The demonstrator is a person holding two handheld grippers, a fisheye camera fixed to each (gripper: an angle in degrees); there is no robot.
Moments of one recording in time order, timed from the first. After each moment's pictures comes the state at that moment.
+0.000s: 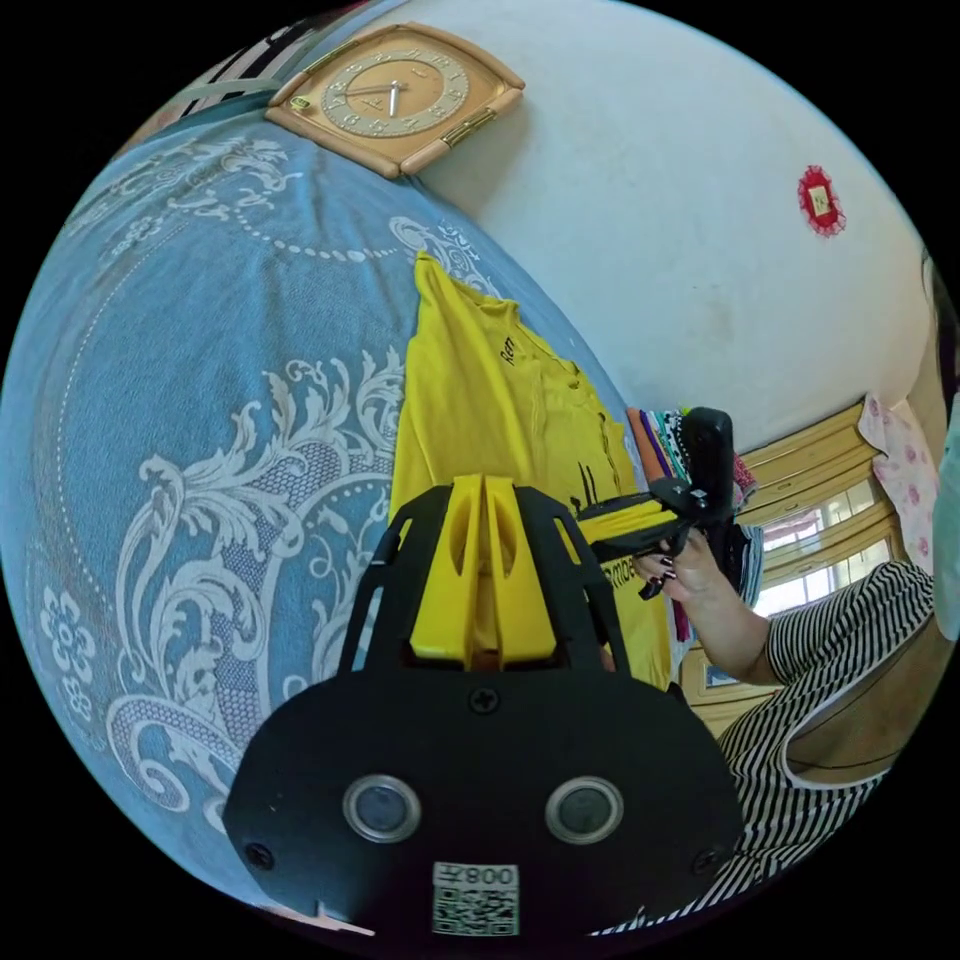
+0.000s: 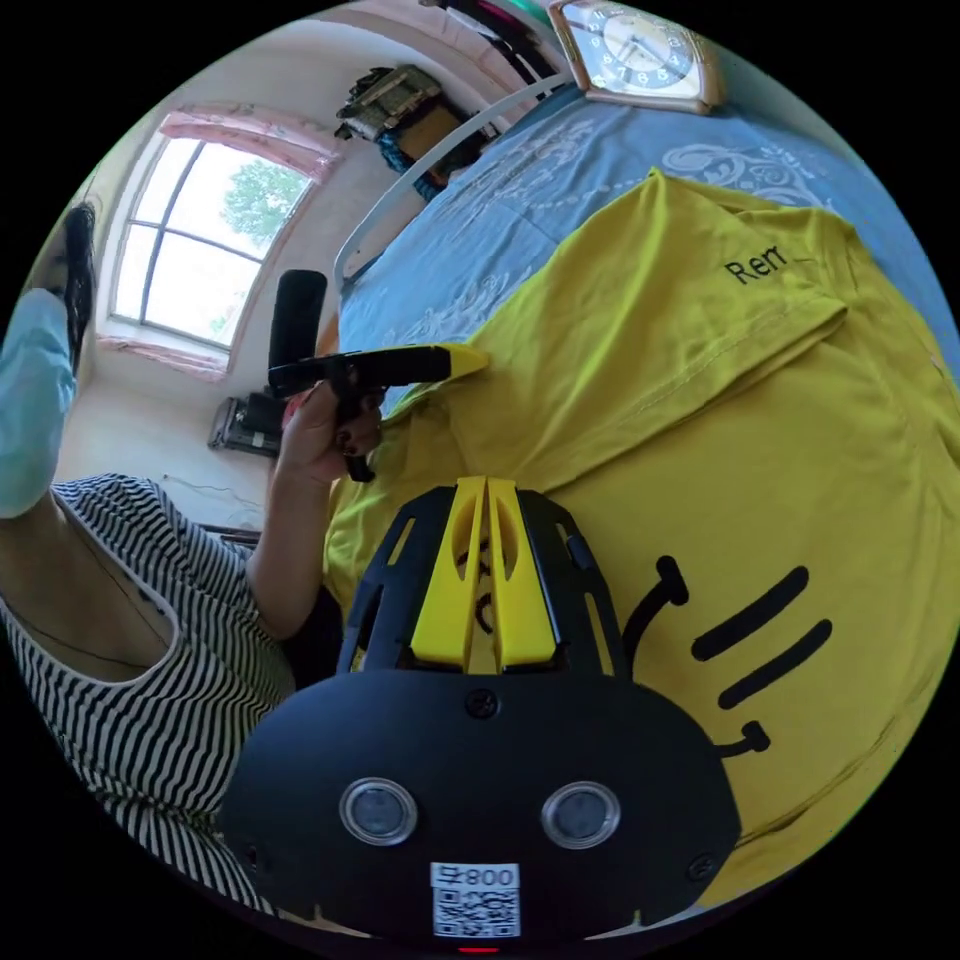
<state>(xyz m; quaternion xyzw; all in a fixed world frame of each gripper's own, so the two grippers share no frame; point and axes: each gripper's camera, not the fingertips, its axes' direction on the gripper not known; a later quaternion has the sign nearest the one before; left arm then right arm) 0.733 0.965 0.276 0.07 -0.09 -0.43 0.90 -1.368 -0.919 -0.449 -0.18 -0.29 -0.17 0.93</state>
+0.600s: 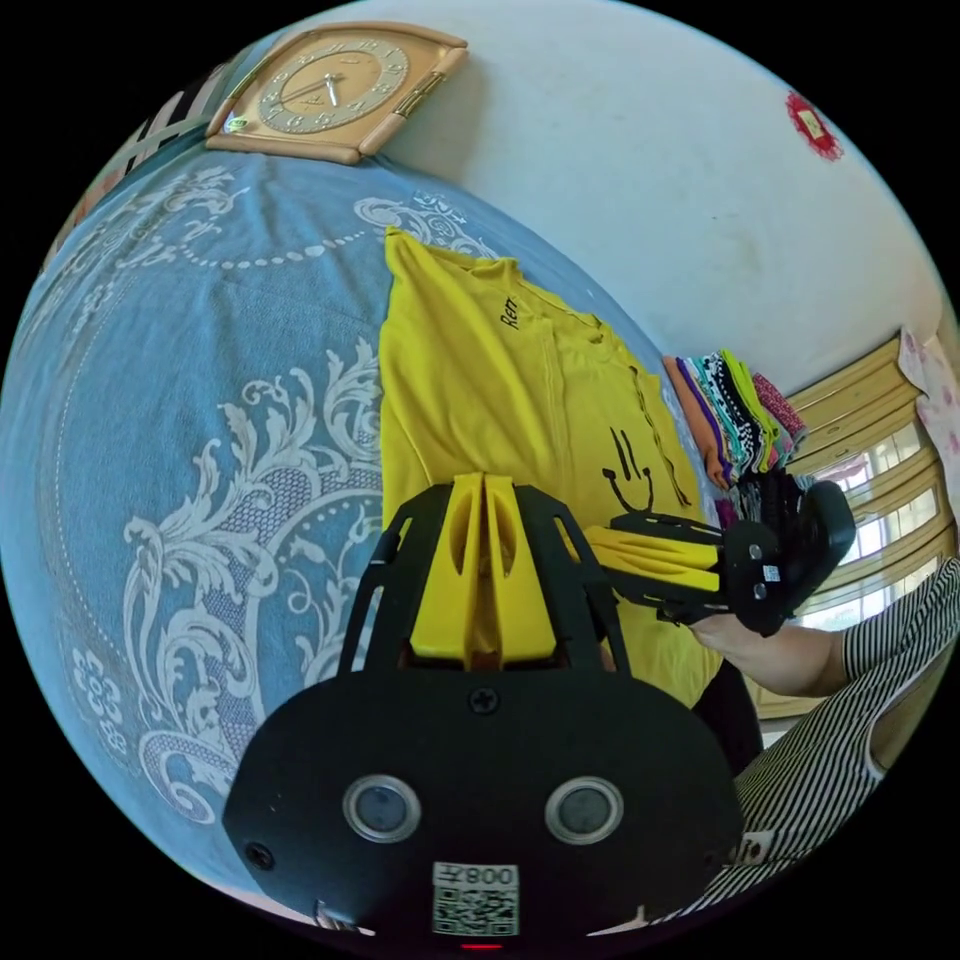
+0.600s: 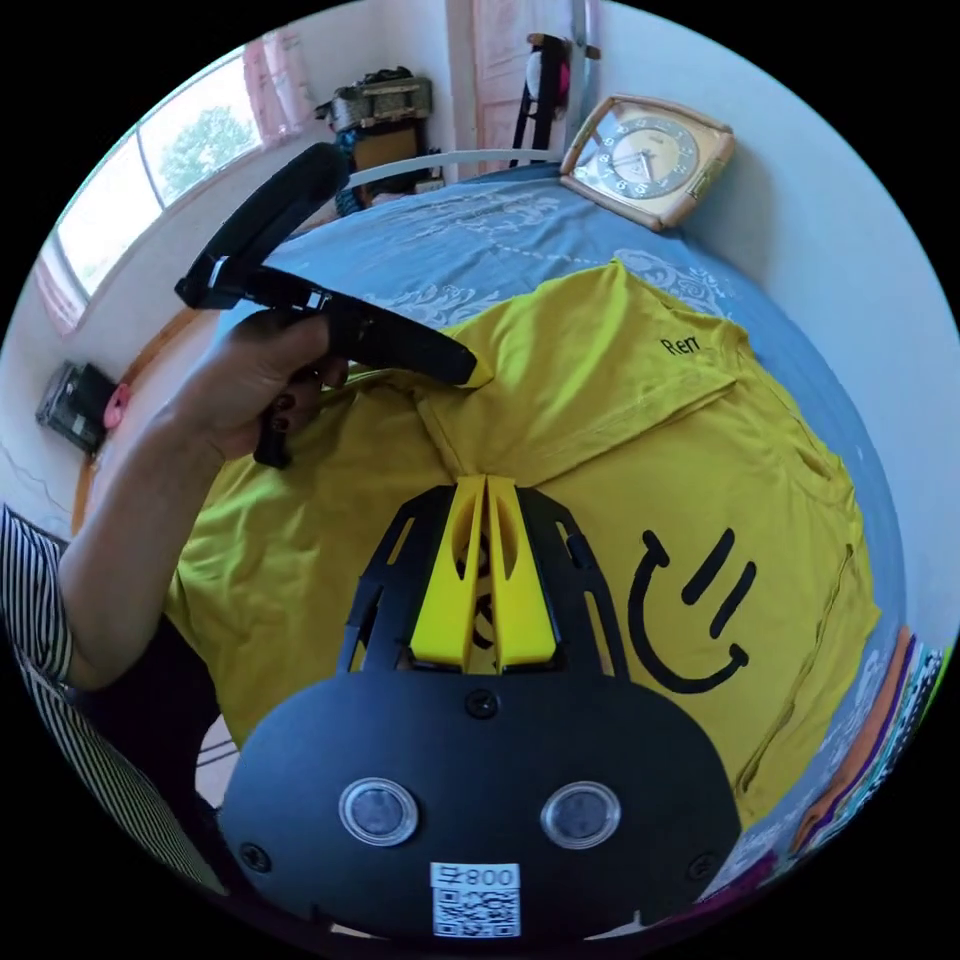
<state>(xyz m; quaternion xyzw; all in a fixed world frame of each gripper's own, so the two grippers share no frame) 0.766 0.899 0.278 -0.02 -0.14 -0.38 0.91 -1.326 -0.734 -0.624 -0.04 -0.03 -0.22 0.98</state>
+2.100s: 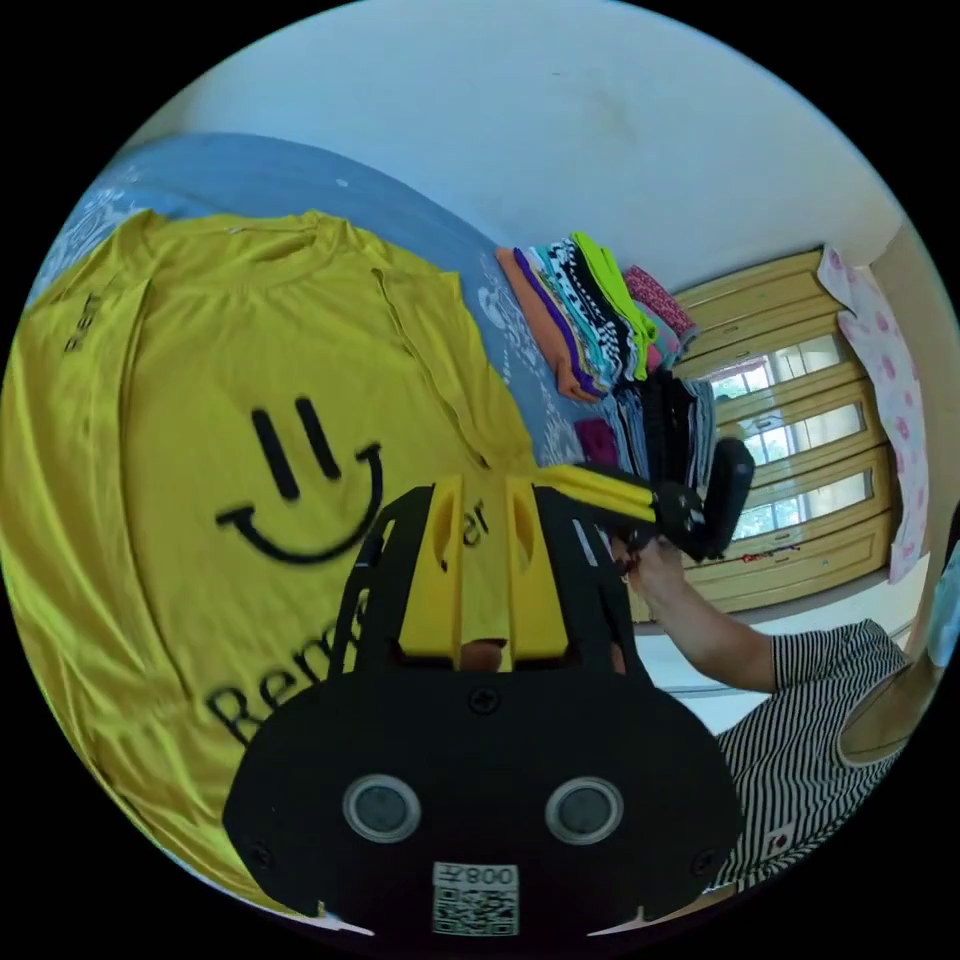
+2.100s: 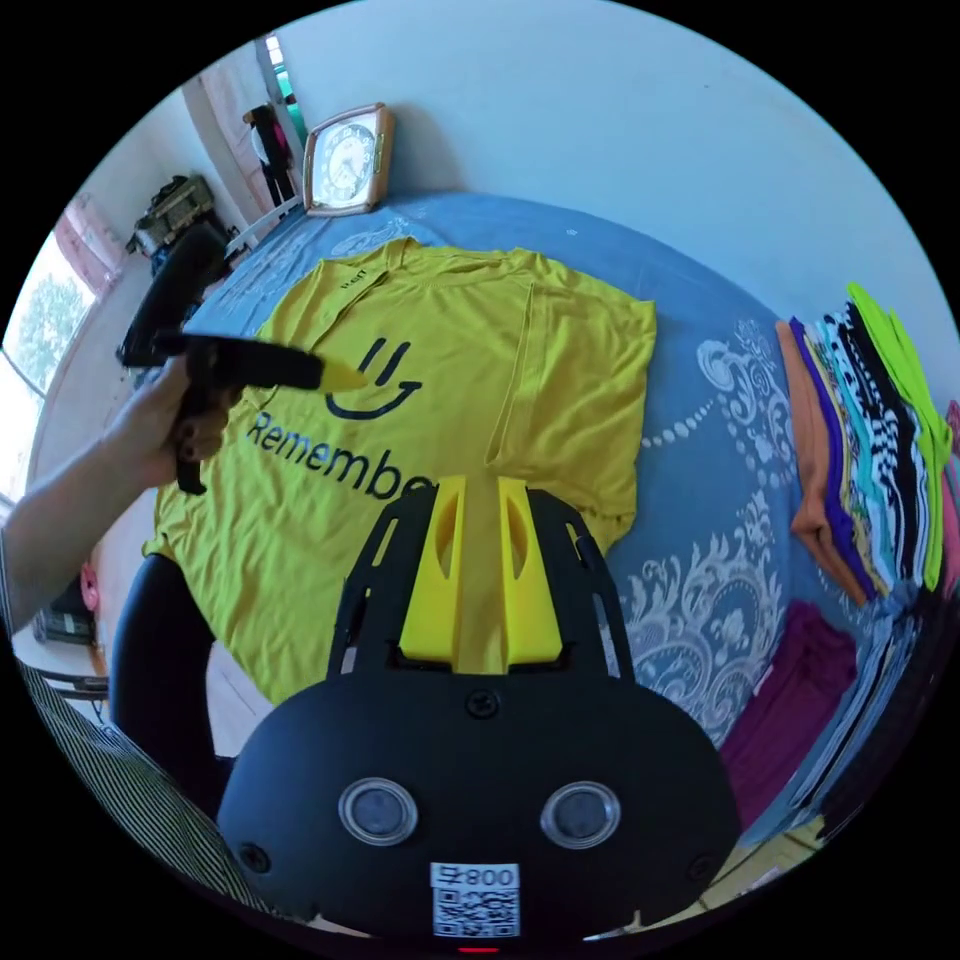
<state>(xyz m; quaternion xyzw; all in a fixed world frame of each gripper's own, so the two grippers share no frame) 0.827 0.465 0.428 -0.09 0.06 -0.30 0.95 -0.826 -0.360 -0.857 -0.03 0.05 0.02 1.00</state>
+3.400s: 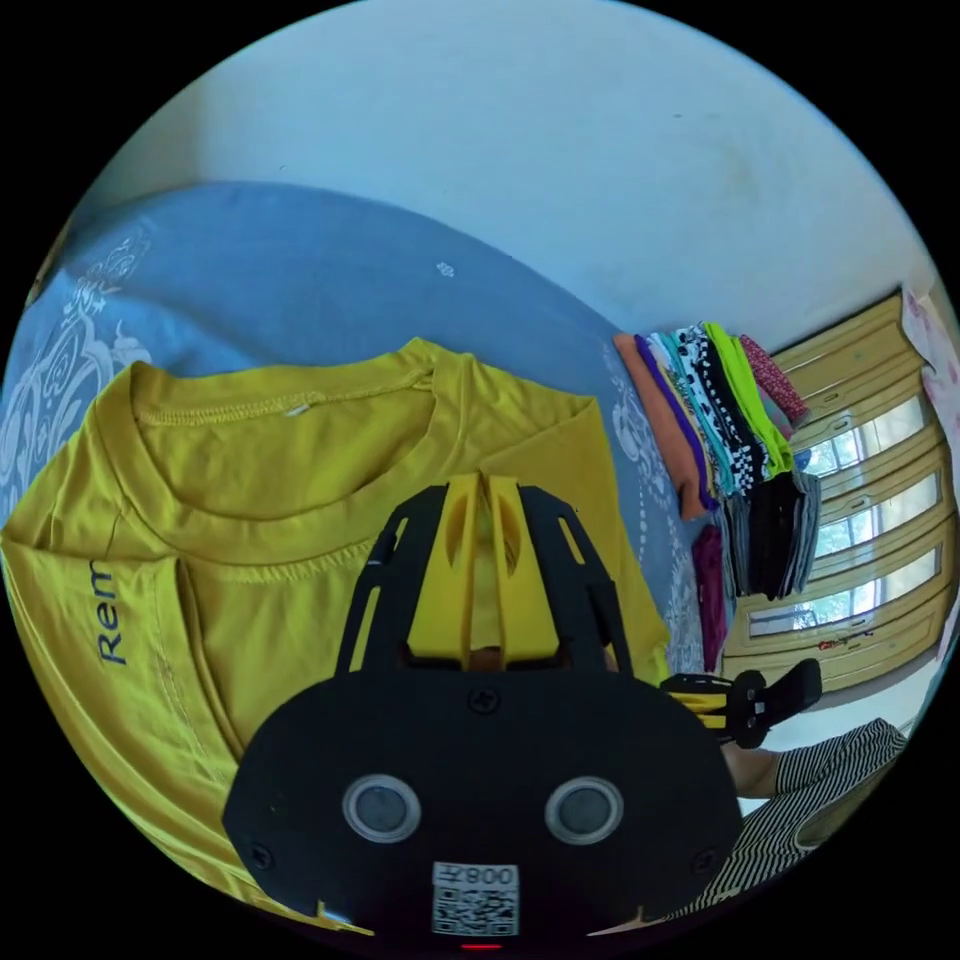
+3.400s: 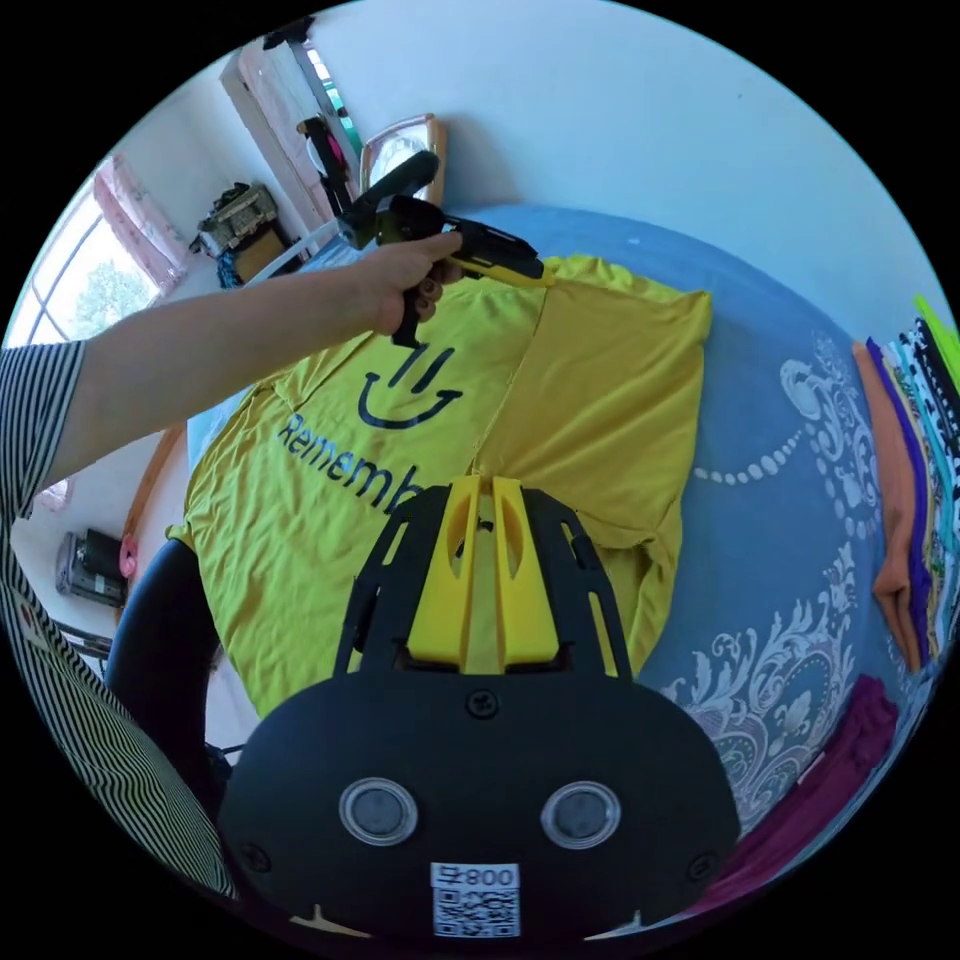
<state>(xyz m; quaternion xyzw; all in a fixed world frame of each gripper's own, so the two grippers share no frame) 0.753 0.207 0.493 -0.08 -0.08 -0.32 0.94 -0.783 -0.204 -0.727 0.00 -0.05 -0.01 1.00</state>
